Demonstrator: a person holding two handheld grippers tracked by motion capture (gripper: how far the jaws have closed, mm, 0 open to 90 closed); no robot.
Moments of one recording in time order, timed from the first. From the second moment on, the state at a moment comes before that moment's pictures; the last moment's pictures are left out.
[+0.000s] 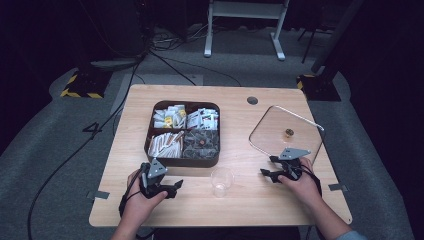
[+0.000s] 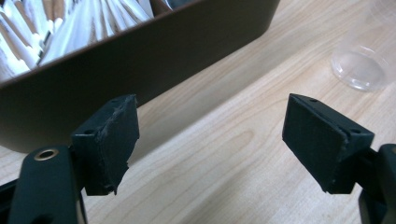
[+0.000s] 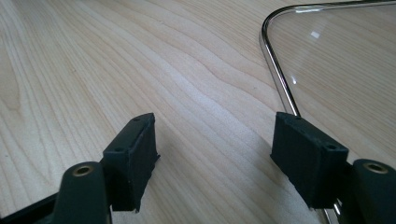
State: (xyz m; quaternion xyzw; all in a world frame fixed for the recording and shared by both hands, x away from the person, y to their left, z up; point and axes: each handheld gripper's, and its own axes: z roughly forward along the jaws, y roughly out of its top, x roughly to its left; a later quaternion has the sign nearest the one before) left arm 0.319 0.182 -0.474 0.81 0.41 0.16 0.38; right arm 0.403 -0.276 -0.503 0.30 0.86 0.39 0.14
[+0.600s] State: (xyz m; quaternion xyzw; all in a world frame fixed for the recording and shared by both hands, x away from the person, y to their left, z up) left arm 0.348 0.175 -0.431 0.79 0.43 0.19 0.39; right arm 0.403 -0.276 -0.503 0.30 0.86 0.39 0.14
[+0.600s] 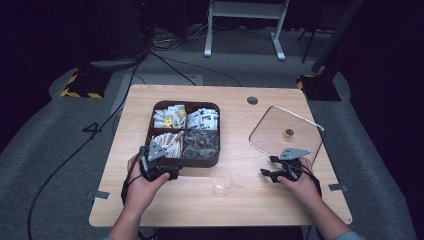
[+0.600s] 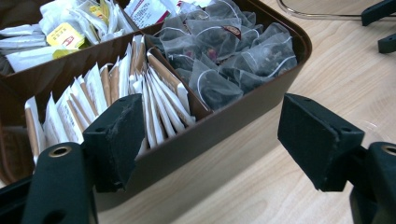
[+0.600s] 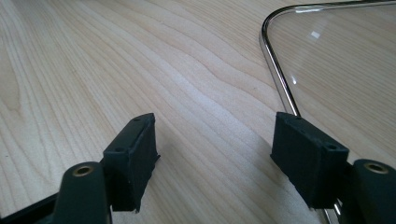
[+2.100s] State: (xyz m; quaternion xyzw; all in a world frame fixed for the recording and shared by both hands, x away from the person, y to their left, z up) left arm 0.442 0.101 -0.445 0.84 0.41 0.13 0.34; right arm 0.405 -0.275 -0.503 0.30 0.86 0.39 0.14
